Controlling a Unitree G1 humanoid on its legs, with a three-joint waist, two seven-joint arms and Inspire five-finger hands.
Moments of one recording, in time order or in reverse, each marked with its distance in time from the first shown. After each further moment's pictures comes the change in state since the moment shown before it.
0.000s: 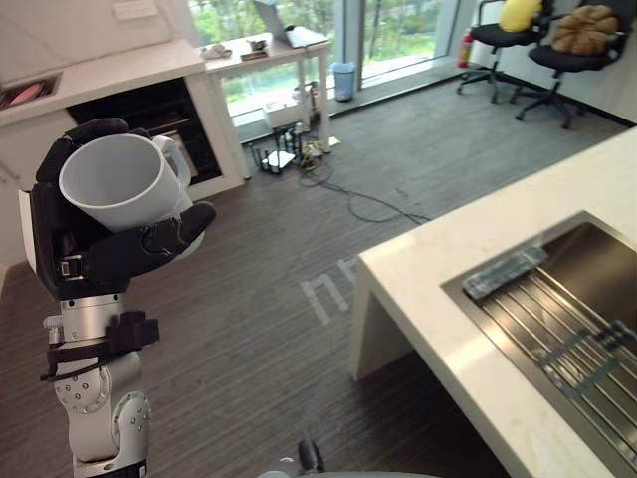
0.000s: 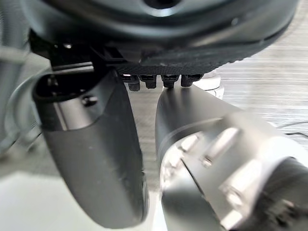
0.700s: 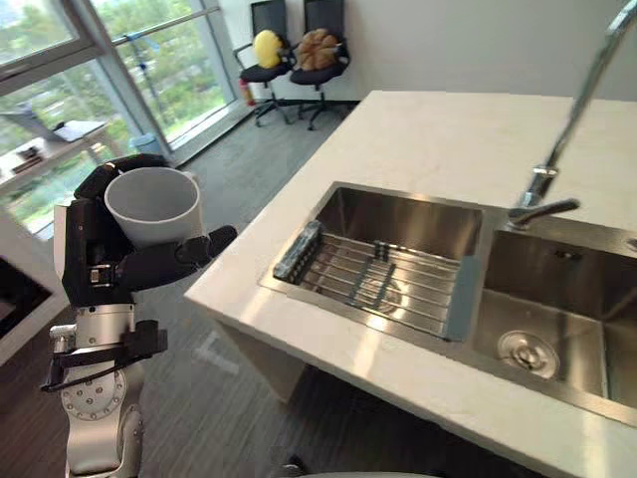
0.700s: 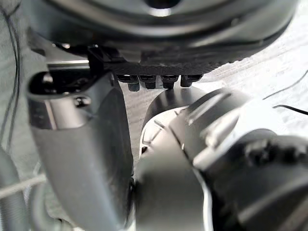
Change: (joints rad) left arm 0.100 0.079 -0.044 -0.022 0.110 0.041 0.079; right arm -0.041 -0.098 0.309 0.078 0.087 0.053 -0.043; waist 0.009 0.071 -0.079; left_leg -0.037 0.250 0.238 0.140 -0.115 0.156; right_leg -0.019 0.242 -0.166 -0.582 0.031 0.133
